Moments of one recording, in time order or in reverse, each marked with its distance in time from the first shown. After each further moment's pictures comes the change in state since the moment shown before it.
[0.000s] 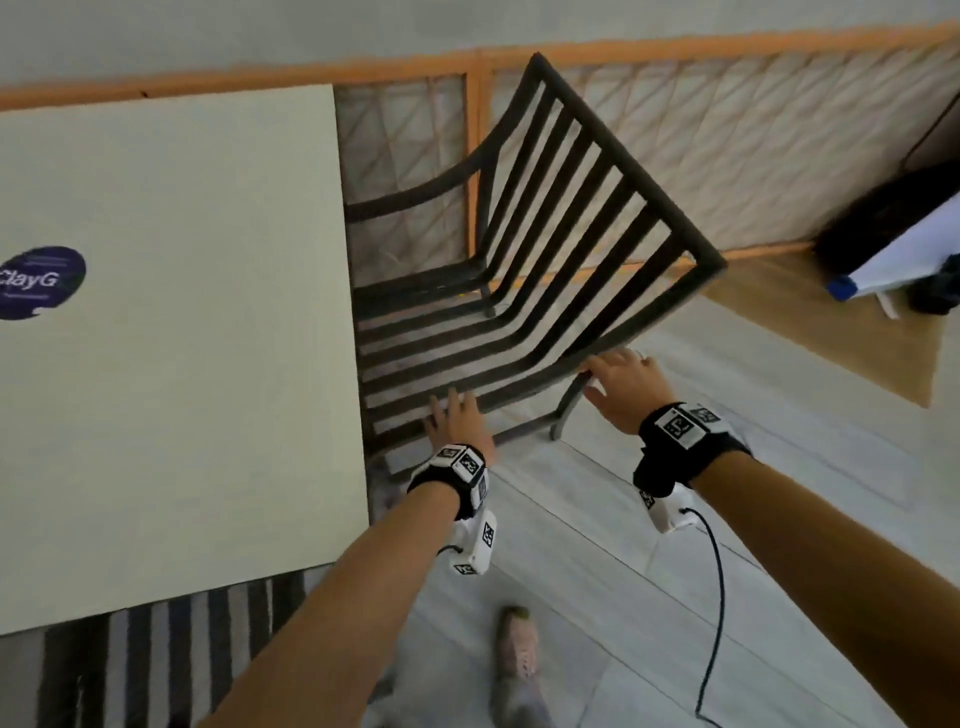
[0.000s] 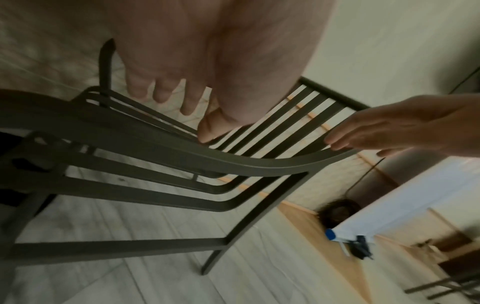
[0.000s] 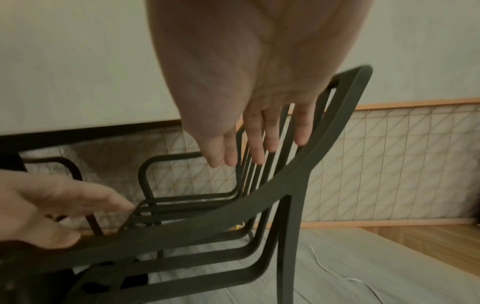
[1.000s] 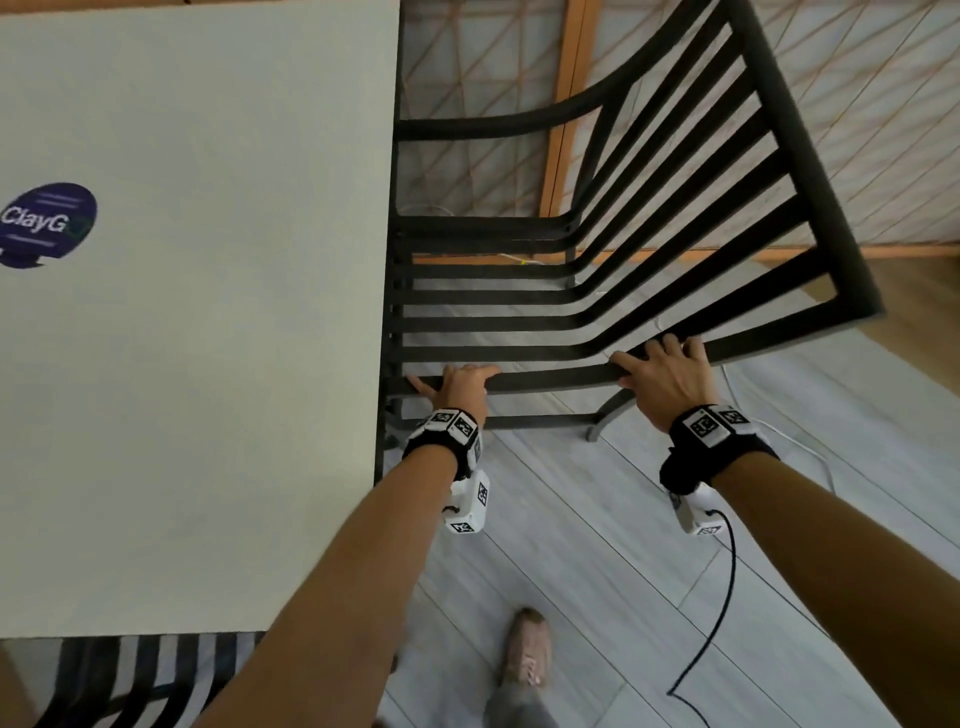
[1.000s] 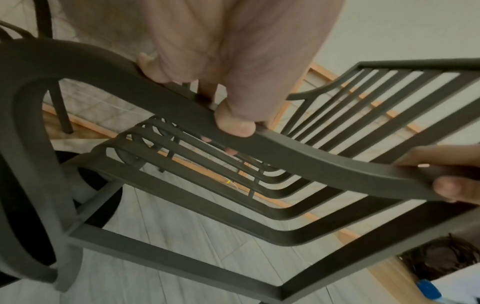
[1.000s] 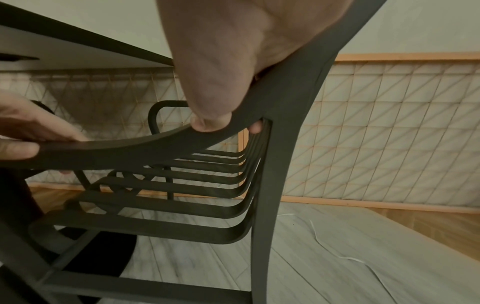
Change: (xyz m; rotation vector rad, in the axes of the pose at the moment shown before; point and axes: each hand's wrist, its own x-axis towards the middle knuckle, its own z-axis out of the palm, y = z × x) left_hand 0.110 -0.048 -0.002 -0.153 0.117 -0.089; right_hand 0.117 -0.002 0.054 -0.311 0.080 -0.142
